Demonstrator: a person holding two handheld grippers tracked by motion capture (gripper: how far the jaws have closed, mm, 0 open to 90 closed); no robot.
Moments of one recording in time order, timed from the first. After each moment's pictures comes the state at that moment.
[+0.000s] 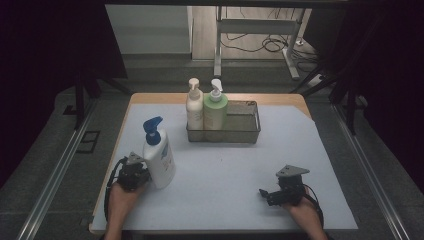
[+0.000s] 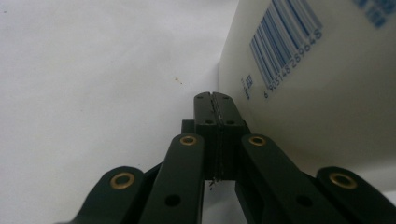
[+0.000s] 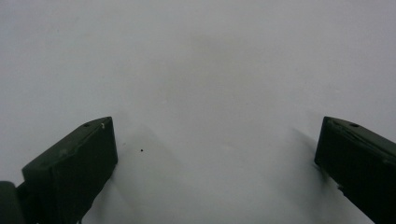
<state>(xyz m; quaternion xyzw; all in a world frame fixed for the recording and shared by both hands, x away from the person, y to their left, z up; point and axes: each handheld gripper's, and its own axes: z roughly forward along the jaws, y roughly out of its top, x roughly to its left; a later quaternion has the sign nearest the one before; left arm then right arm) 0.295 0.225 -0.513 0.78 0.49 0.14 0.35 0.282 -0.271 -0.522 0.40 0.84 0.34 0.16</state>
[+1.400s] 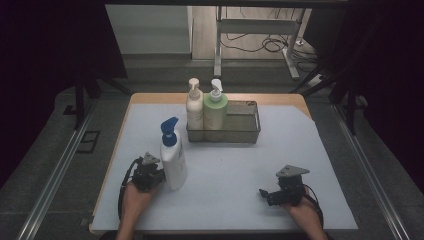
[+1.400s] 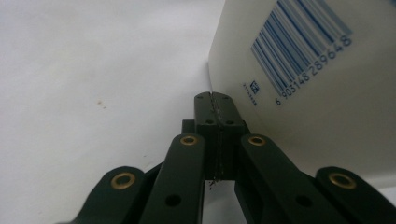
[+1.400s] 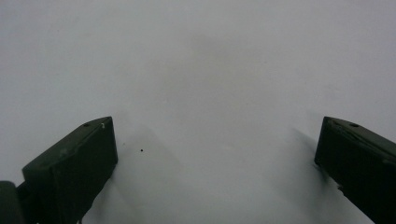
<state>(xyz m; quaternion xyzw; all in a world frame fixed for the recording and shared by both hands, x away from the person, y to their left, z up) 0.298 0.183 -0.514 0.80 0.48 0.12 0.34 0.282 -0.271 -0.523 0.40 0.84 0.34 0.16</state>
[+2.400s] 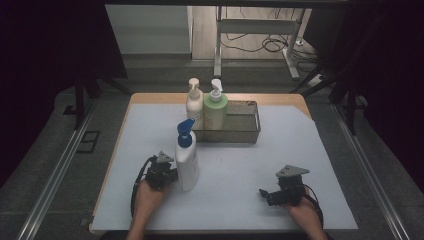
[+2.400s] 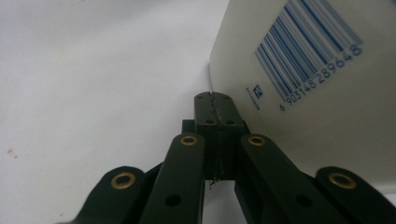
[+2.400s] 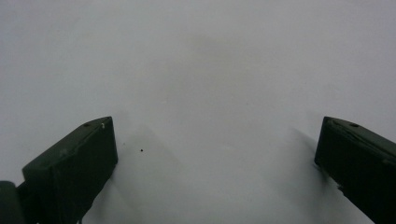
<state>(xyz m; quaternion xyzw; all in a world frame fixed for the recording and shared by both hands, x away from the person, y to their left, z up) 0.305 0.149 -0.514 0.81 0.46 0.10 0.35 0.282 -0.271 -0.523 0.40 0.84 0.34 0.16</state>
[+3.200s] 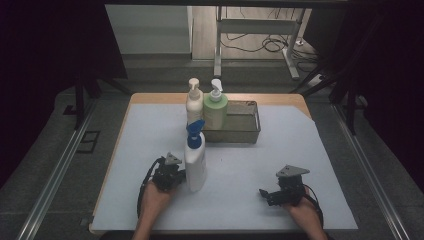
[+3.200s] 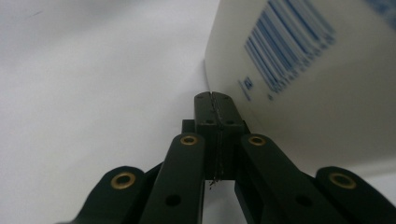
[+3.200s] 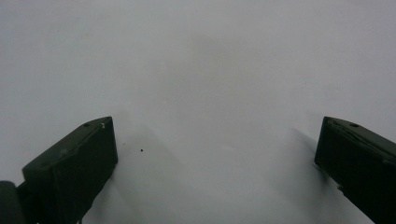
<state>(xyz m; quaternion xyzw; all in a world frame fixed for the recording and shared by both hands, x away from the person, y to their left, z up) 0.298 0.128 -0.510 0.82 0.44 0.10 0.35 0.282 -0.271 -0.523 0.40 0.84 0.34 0.16</state>
